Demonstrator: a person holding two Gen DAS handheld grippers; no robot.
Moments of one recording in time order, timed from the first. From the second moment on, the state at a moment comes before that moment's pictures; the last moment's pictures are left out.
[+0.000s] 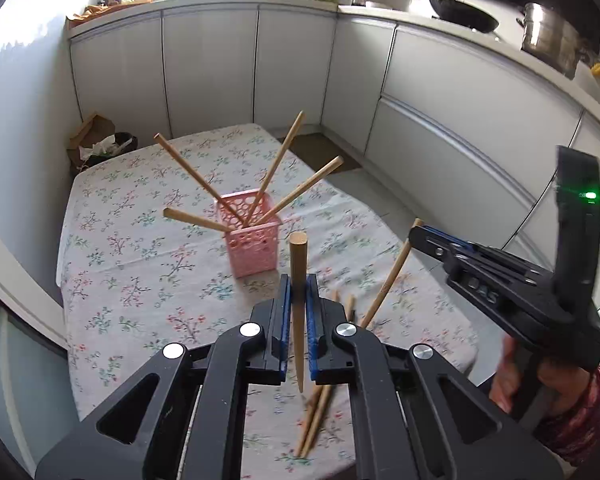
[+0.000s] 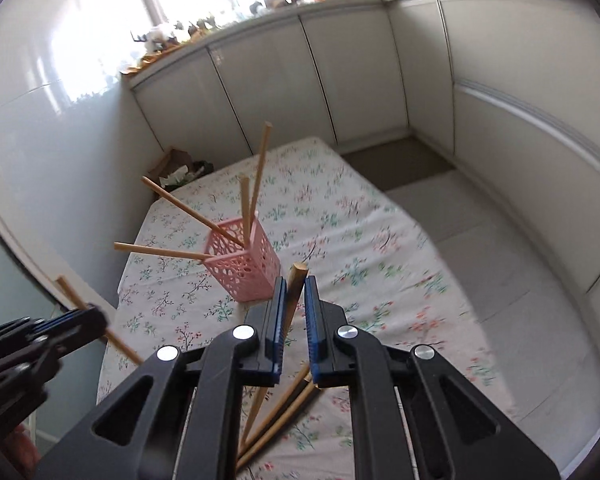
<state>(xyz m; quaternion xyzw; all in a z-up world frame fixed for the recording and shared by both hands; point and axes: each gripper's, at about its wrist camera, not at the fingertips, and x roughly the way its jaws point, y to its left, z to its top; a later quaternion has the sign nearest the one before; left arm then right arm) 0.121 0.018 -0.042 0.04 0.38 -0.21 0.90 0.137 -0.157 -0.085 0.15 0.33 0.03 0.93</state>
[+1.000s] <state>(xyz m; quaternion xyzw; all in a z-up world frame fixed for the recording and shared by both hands) 0.118 0.008 -0.013 0.01 0.35 -0.25 0.90 0.199 -0.257 -0.233 0.30 0.60 -0.10 0.74</state>
